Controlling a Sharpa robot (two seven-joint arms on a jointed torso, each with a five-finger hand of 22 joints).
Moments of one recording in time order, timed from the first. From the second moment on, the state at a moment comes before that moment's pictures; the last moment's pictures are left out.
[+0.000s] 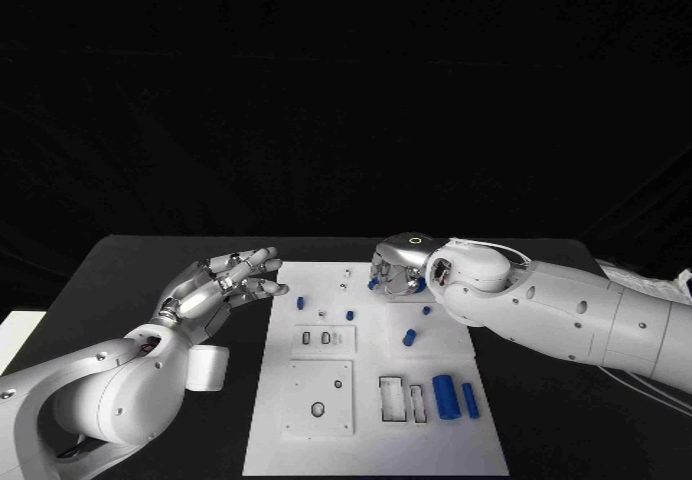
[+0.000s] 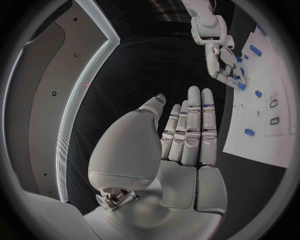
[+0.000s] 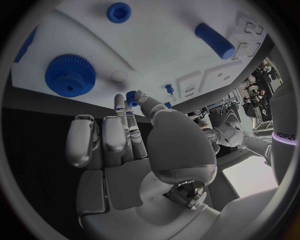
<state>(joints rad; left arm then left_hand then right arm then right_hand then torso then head) 1.15 -0.99 0.00 1.83 0.12 -0.35 0.49 1.38 -0.06 0.19 0.15 0.20 1.00 0.21 0.07 0.07 1.09 0.14 0.07 0.07 1.27 0.07 0.30 0.30 0.17 1.05 0.17 0.39 0.14 1.19 -0.74 0.07 1.36 -1.78 -0.16 -0.11 1.21 -0.03 0.40 -0.07 0.07 1.18 0.11 0.08 0.09 1.27 0.05 0.07 0.07 1.47 -0.02 1.25 0.94 0.11 1.36 0.09 1.37 1.15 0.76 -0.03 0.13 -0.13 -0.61</state>
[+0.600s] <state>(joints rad) 1.15 -0.99 0.00 1.83 0.12 -0.35 0.49 1.38 -0.06 0.19 0.15 0.20 1.00 0.21 0.07 0.07 1.09 0.14 0.07 0.07 1.27 0.07 0.30 0.30 0.17 1.05 0.17 0.39 0.14 1.20 -0.66 0.07 1.30 -1.79 -0.27 -0.14 1.21 -0.03 0.41 -0.06 0.06 1.18 0.11 0.07 0.09 1.27 0.05 0.07 0.07 1.47 -0.02 1.25 0.94 0.11 1.37 0.08 1.37 1.15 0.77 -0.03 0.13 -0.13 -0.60</state>
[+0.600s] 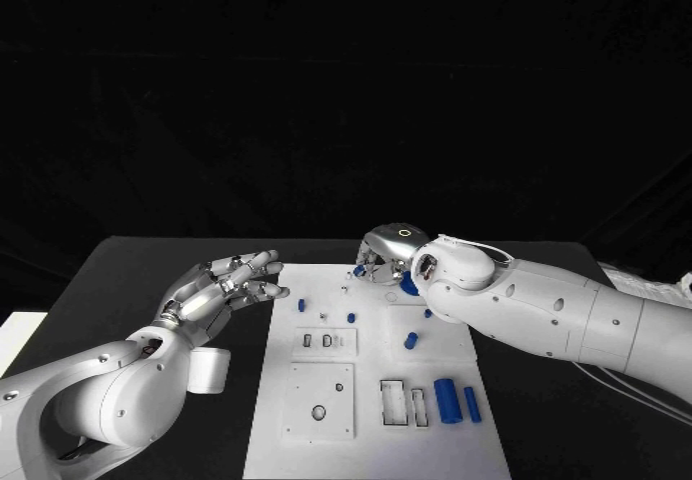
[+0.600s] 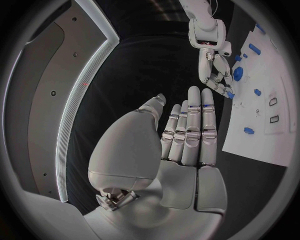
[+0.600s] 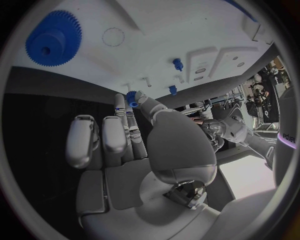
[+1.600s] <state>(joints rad) 1.16 -0.98 0.00 1.83 0.12 -0.35 0.48 1.38 -0.06 0.19 0.15 0.20 1.00 0.21 0.07 0.07 1.09 0.14 0.07 0.07 1.27 0.07 0.30 0.30 0.17 1.05 0.17 0.39 0.14 1.20 -0.57 0.07 1.21 -1.83 -0.24 -0.15 1.22 -0.04 0.41 -0.05 0.06 1.18 0.11 0.07 0.10 1.27 0.05 0.07 0.07 1.47 -0.02 1.25 0.94 0.11 1.37 0.08 1.37 1.15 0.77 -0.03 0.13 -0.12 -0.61</state>
